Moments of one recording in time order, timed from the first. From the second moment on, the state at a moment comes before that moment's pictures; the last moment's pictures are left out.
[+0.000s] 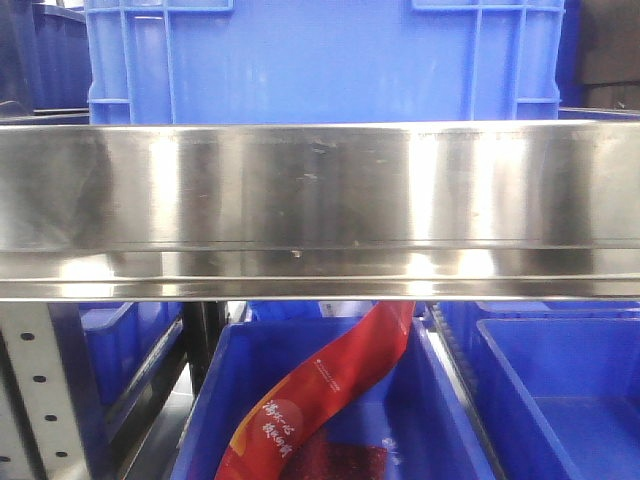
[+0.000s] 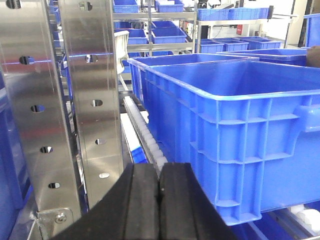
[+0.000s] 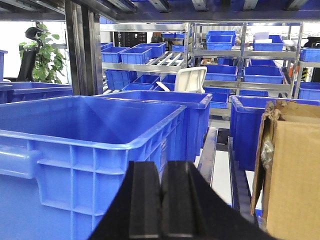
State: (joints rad) left arm -0.18 0.42 -0.55 -0.17 0.26 0.21; right arm 0.28 0.47 -0.52 0.12 0.05 -0.08
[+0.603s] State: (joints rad) left arm -0.18 0.42 -0.55 -0.17 0.26 0.21; right arm 0.27 0.44 -0.46 0.10 0.05 -0.08
